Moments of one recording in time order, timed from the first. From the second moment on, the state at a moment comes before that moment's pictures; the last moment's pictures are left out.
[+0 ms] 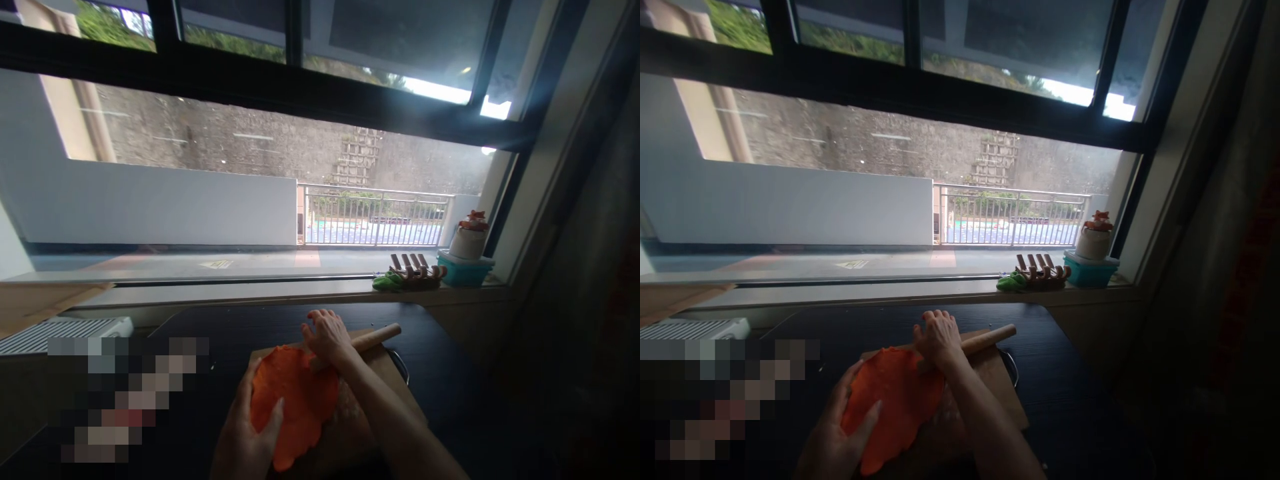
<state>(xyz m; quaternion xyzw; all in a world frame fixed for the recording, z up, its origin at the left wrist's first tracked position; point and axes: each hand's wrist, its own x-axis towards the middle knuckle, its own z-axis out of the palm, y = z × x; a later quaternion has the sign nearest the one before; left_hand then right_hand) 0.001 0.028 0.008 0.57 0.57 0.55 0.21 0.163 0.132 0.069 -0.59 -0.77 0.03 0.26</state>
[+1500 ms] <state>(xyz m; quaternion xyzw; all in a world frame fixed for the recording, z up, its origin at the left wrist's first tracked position) 0.003 0.023 0.020 0.62 0.56 0.52 0.18 0.170 0.089 0.057 -0.61 -0.76 0.01 0.24</state>
